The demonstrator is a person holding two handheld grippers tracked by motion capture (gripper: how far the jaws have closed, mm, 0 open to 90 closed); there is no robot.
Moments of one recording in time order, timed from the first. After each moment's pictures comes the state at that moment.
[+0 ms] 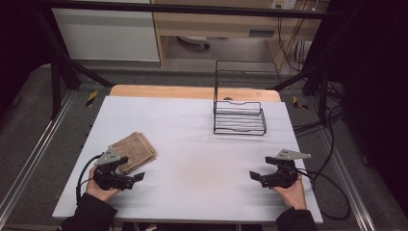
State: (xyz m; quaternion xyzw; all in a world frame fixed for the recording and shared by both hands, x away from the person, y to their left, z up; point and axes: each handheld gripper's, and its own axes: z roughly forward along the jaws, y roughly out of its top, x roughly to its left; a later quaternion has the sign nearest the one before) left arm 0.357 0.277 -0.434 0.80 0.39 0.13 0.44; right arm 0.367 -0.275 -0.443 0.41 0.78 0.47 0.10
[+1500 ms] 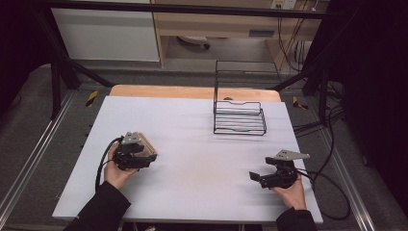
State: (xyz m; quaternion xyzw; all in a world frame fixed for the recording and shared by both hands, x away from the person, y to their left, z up) left arm 0.411 0.226 -0.423 0.81 0.43 0.16 0.36; right arm 0.366 -0.273 -0.444 0.41 0.78 0.46 0.10
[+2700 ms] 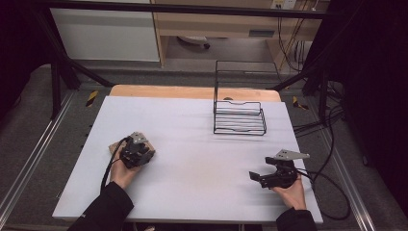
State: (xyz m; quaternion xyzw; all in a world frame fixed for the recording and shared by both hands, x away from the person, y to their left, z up) left arm 0.424 0.218 -0.442 0.82 0.45 0.19 0.30; right arm 0.367 -0.273 -0.444 0.41 0.78 0.46 0.11
